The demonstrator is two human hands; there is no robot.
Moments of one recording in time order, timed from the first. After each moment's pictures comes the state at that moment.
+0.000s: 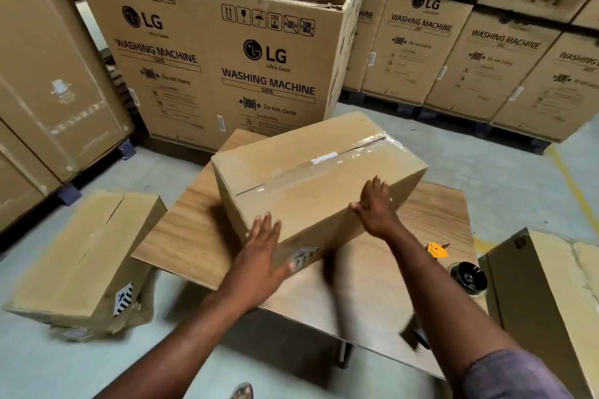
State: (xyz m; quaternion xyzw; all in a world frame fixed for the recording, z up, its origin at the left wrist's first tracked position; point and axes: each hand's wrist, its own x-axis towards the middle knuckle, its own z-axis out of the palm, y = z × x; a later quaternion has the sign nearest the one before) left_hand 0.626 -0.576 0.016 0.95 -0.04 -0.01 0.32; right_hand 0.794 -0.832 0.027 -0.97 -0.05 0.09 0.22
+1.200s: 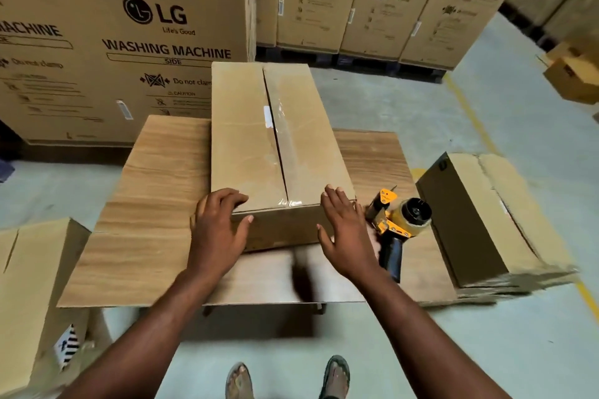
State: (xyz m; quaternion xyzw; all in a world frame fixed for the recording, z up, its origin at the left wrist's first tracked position) left_hand 0.696 -0.561 0.005 0.93 -0.09 0.14 0.33; right_hand 0.664 -0.824 -0.008 -0.97 -0.07 -0.10 0.21
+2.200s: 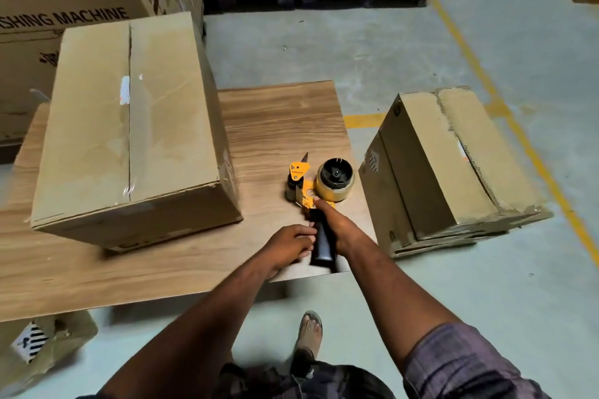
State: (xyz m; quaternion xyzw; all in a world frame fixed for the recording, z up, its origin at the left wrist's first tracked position) left_hand 0.656 -0.900 -0.092 0.71 0.08 -0.44 0.55; right_hand 0.663 -1.045 -0.109 -0.49 0.43 0.23 0.72
